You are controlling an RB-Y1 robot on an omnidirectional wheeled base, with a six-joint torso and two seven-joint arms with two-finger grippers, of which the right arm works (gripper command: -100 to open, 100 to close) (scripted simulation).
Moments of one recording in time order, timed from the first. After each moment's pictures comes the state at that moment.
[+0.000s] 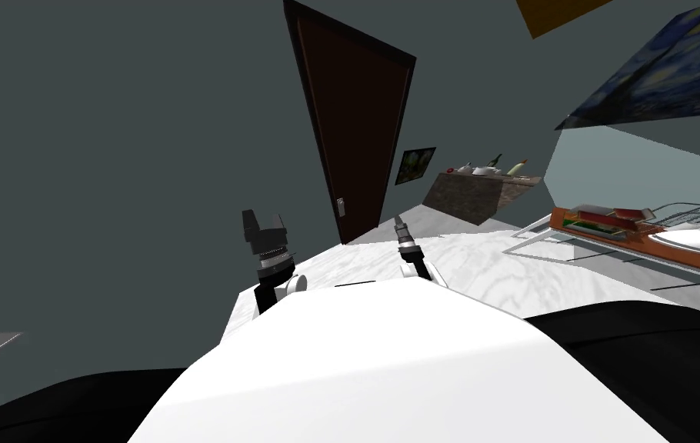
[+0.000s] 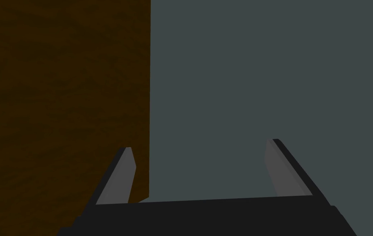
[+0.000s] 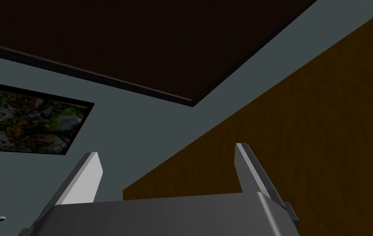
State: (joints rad) arm 0.40 -0.09 -0.04 -1.97 0.21 -0.40 0.17
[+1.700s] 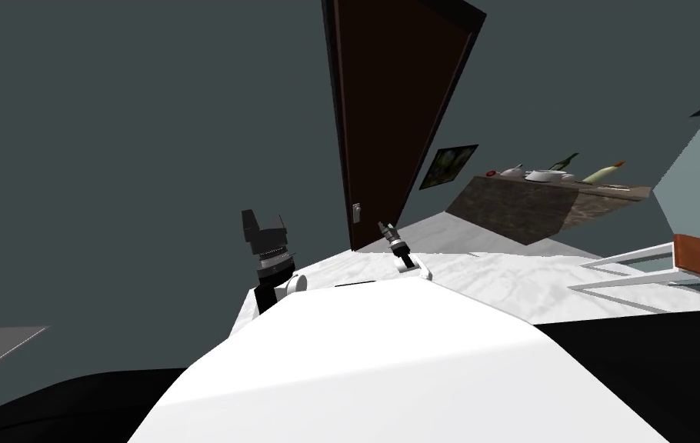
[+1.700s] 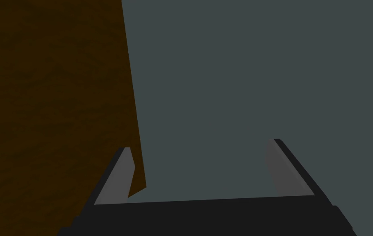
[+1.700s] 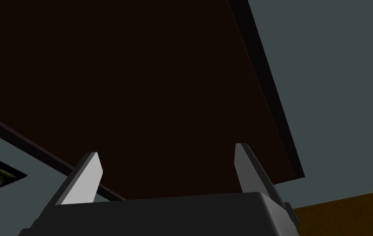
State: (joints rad) arm 0.16 -0.16 -0.04 -1.56 0.39 -0.42 0.53
